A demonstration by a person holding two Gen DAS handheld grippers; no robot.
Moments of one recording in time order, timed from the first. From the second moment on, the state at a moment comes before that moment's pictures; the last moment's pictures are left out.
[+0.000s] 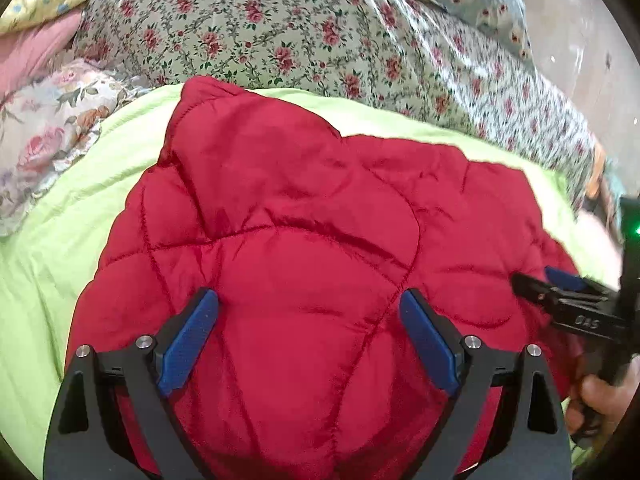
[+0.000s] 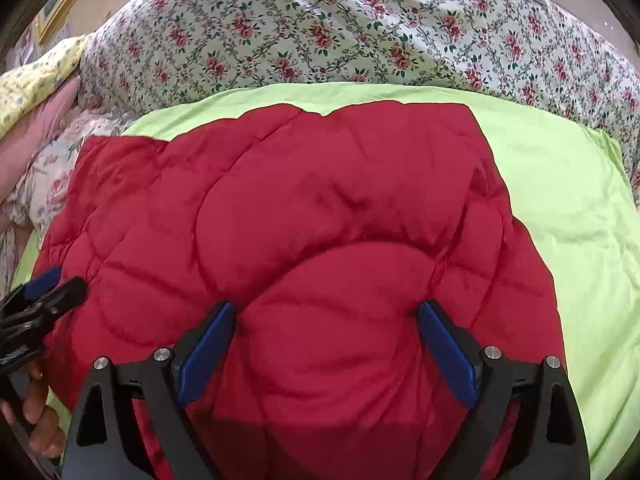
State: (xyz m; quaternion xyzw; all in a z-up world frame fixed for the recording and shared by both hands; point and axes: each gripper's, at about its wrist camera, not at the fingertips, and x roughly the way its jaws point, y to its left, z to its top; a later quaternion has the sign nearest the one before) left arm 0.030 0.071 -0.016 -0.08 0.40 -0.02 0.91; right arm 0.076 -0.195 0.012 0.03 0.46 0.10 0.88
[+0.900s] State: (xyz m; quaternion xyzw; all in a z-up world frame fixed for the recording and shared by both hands) left arm -0.004 0.052 -0.011 0.00 0.40 0.06 0.91; right arm 0.068 -0.204 0.017 0.05 0.43 0.10 0.90
